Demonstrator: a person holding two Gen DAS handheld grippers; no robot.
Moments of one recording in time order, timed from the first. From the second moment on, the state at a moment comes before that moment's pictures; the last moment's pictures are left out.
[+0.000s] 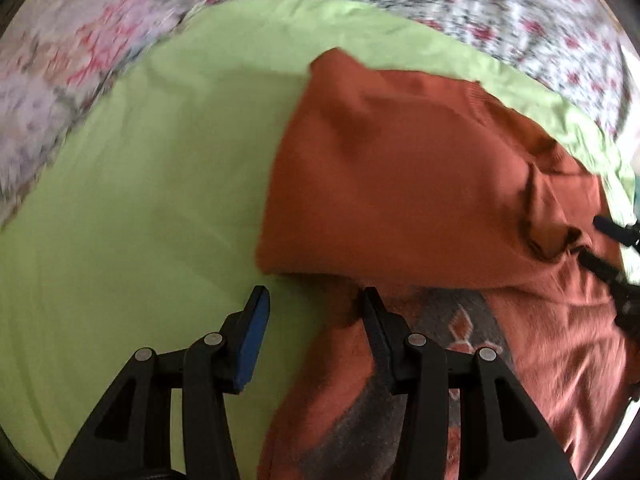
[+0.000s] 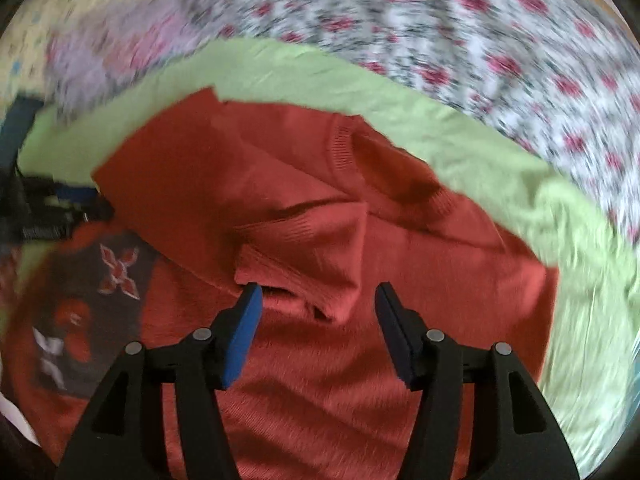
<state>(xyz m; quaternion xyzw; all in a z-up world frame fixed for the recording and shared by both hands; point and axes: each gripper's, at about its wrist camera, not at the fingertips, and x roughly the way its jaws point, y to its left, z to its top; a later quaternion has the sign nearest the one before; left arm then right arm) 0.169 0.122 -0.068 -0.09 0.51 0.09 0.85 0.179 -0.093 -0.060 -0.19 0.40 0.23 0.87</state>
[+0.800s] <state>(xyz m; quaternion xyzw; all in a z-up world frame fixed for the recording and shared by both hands) 0.203 0.126 -0.073 -0.13 0.52 0.13 0.84 0.193 -0.293 -0.074 0.26 0.44 0.04 0.86</state>
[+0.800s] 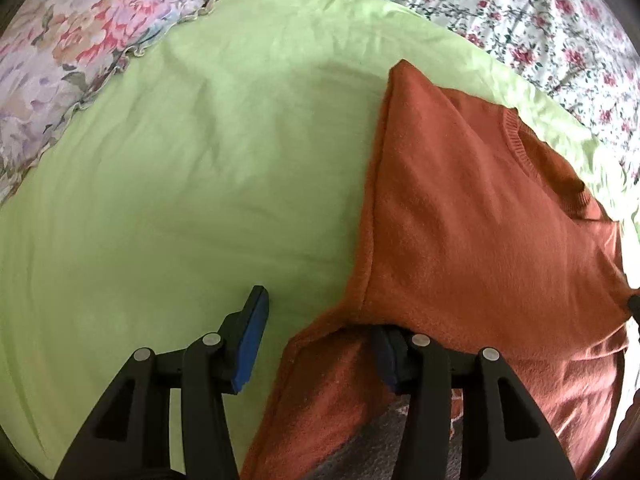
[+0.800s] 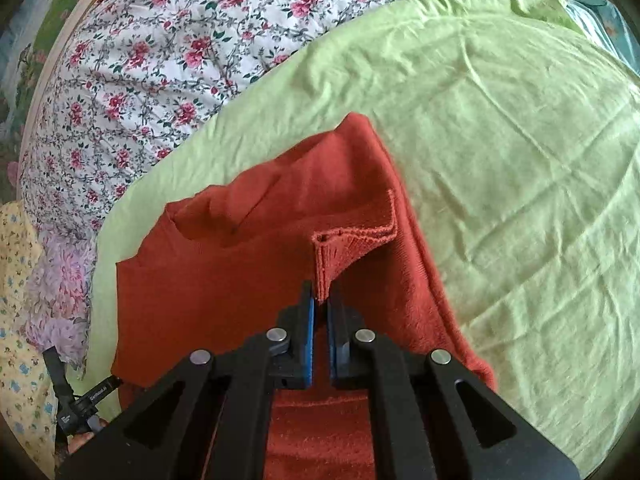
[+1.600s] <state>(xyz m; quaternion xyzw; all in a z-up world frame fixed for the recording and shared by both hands) 0.163 0.162 -0.055 -0.25 0.52 0.04 0.82 0.165 -0.317 -0.069 0.22 0.45 0.00 0.87</state>
